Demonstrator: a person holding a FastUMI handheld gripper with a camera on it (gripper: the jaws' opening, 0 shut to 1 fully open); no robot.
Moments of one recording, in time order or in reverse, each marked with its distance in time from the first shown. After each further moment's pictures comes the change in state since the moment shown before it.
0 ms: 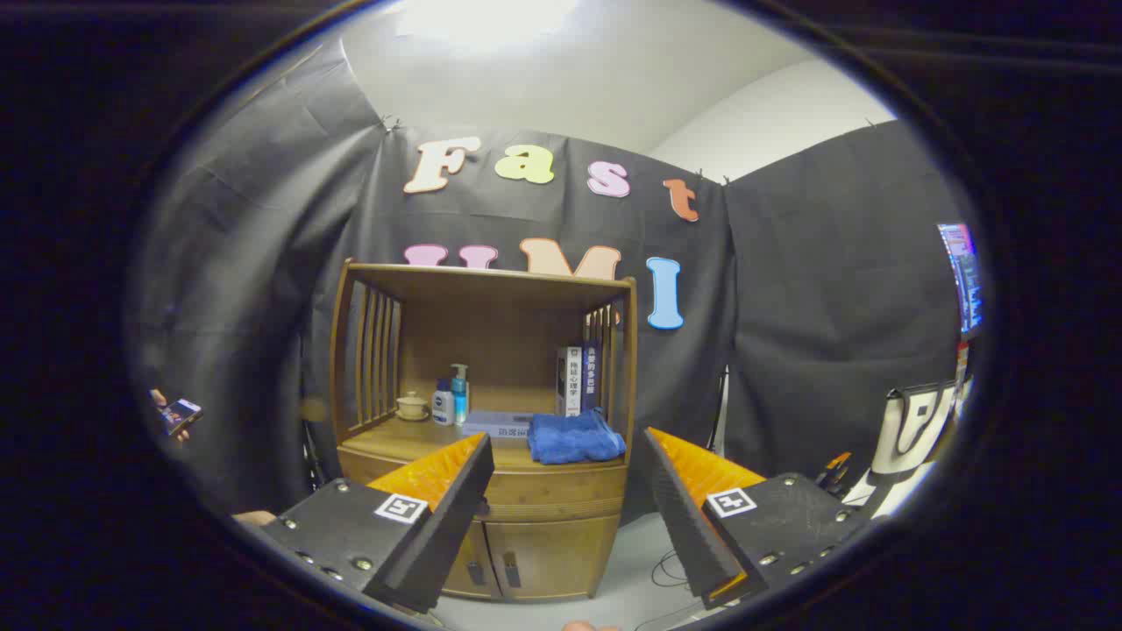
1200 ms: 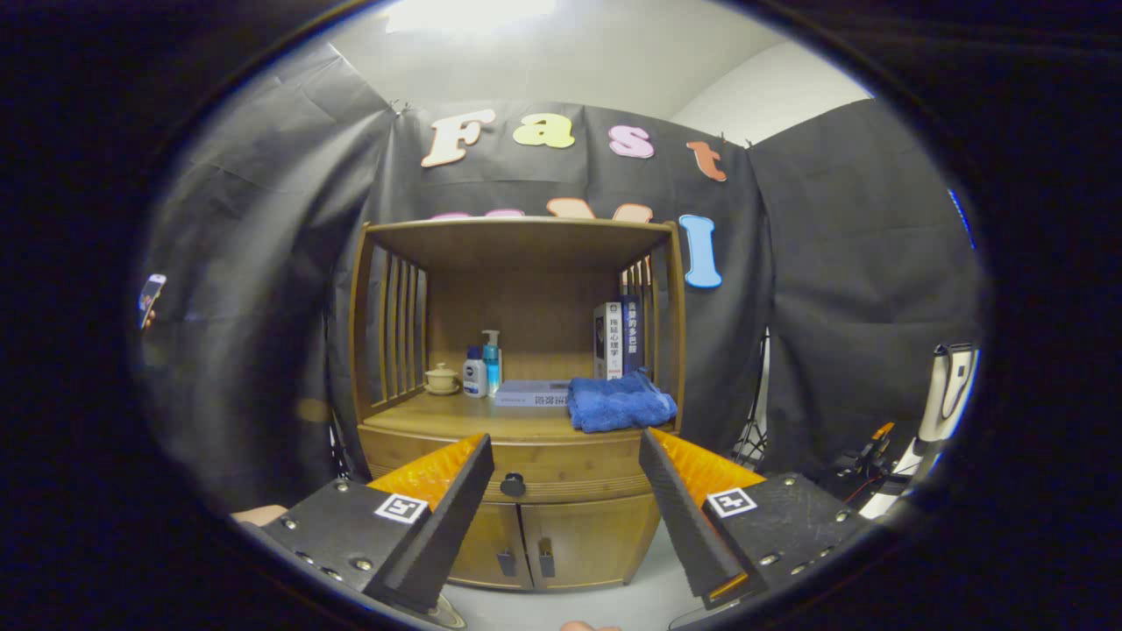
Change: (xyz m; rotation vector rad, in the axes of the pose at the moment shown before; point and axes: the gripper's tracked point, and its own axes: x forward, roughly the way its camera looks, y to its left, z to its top) arm 0.043 0.039 -0.078 0.019 0.119 0.117
